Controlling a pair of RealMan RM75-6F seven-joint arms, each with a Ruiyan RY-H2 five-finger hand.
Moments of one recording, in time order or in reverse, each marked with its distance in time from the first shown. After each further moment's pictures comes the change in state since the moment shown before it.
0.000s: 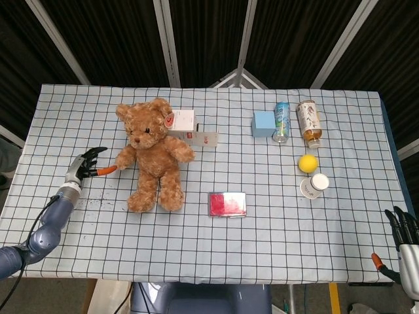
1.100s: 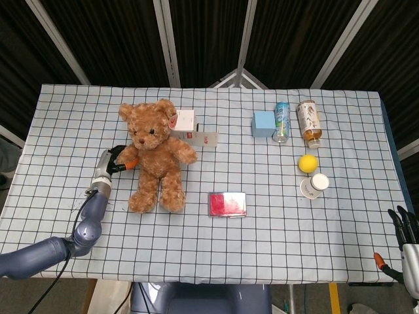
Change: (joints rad) left arm -0.137 -0.218 -0.061 0.065 -0.185 0.231 0.259; right arm 0.002 0.007 0.001 0.006 0.013 -0.001 0.024
